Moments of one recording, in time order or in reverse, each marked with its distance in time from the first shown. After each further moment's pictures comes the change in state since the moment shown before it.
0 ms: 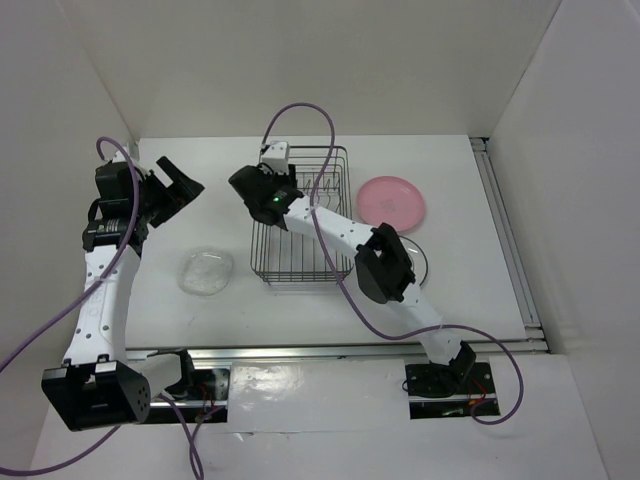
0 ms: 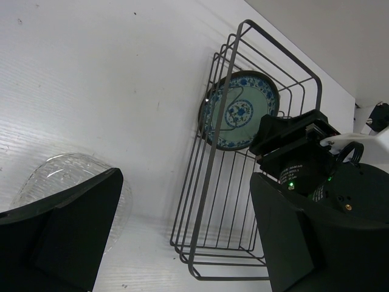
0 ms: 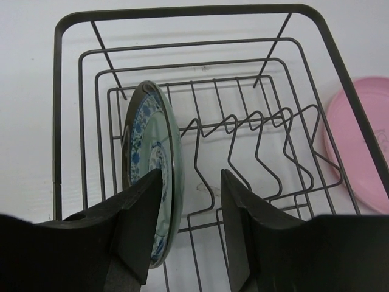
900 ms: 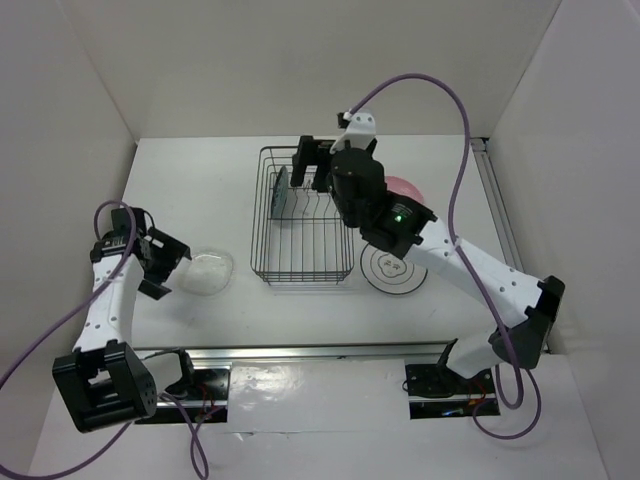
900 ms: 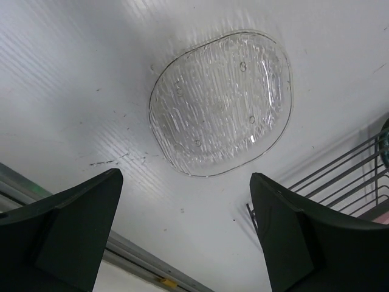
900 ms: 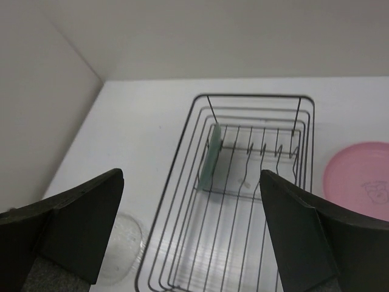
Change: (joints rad) left arm 0.114 0.013 -0.245 -0.386 -0.232 -0.267; right arm 0.018 -0.981 -0.680 0.281 -0.388 -0.142
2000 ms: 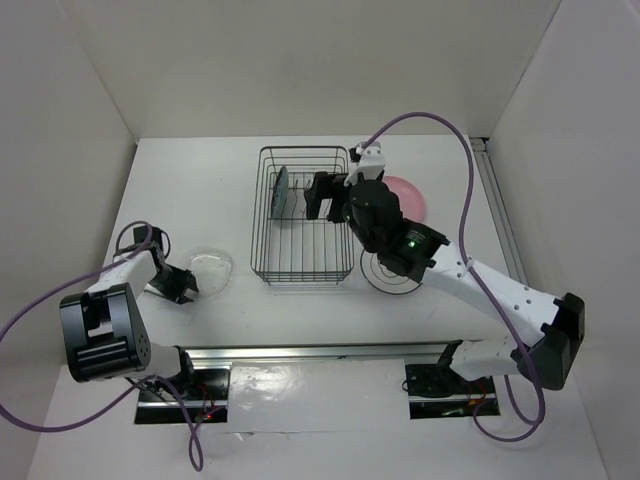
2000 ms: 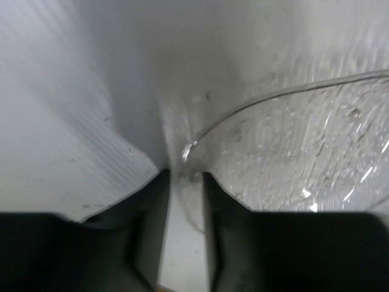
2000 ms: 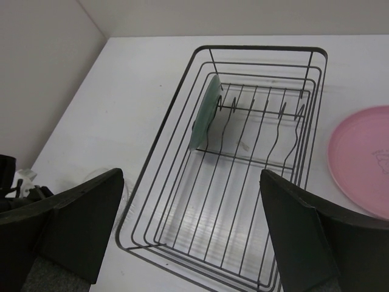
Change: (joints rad) left arm 0.008 0.239 -0.197 0.224 0.022 -0.102; right arm -0.035 -0.166 -0.358 0.096 -0.156 0.031
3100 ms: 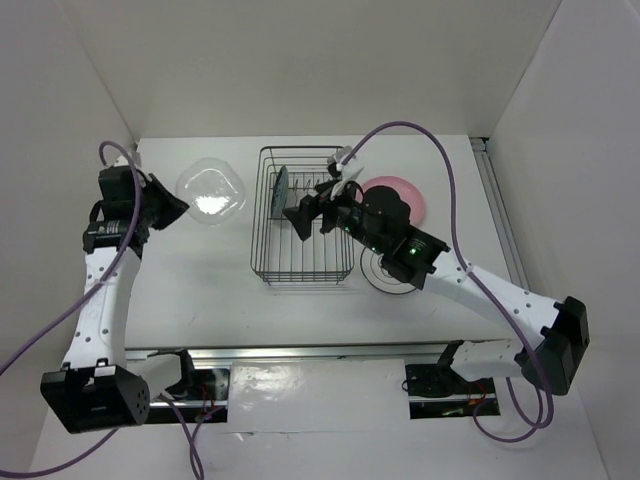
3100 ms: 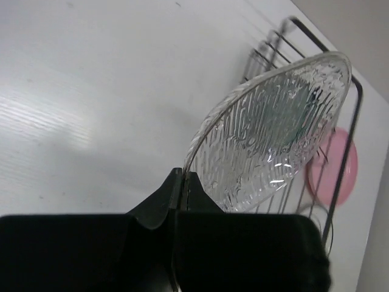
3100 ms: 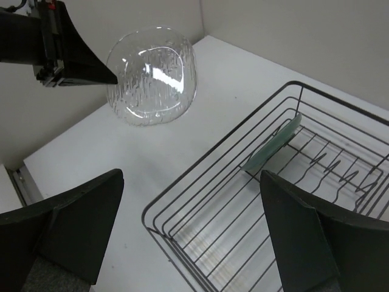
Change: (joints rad) left arm -0.104 -0.243 0.462 0.061 0.087 0.373; right arm -0.016 -0.048 -0.121 0.261 -0.419 -0.249
